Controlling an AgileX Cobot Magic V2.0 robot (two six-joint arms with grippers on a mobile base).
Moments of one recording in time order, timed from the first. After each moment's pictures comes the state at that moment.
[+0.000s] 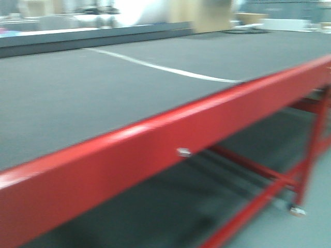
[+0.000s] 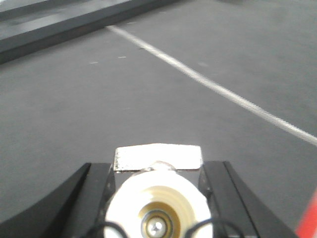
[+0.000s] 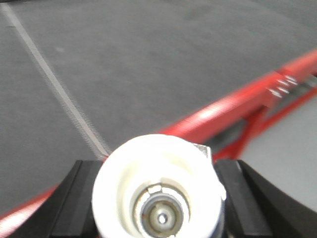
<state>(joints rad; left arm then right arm) 0.12 1.18 -1.46 -0.20 0.76 0.18 0.07 1.22 -1.39 0.09 0.64 -0.12</state>
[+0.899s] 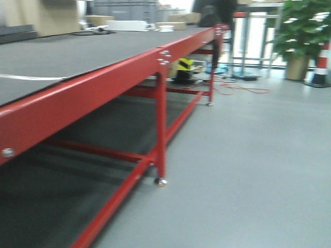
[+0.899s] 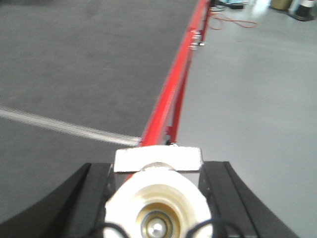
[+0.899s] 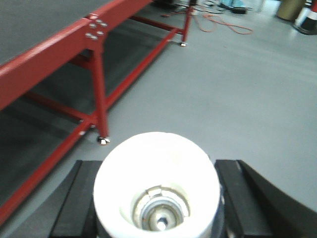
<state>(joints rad) 0.12 1.18 -1.46 -0.20 0.76 0.18 0.07 1.22 -1.39 0.09 0.64 -0.12</state>
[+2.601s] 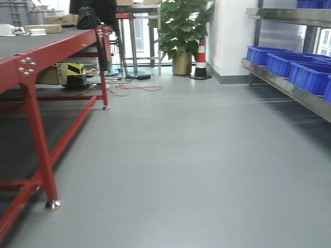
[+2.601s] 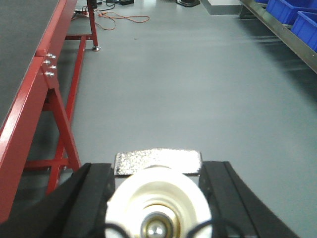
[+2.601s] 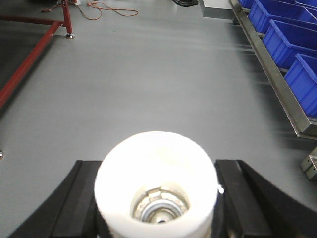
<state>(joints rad) 0.12 1.18 -1.46 -0.20 0.76 0.18 0.07 1.22 -1.39 0.09 0.64 -0.12</state>
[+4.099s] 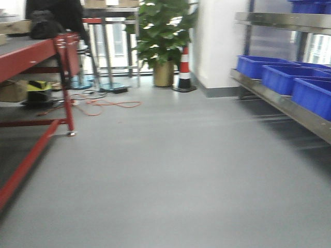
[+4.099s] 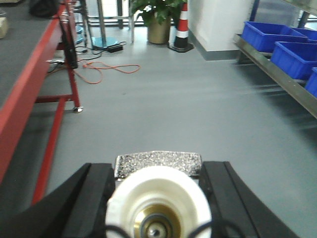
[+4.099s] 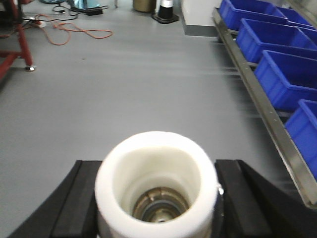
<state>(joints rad) 0.12 1.19 -1.46 -0.20 0.65 0.18 0.07 1.22 -1.39 0.09 0.64 -0.12</state>
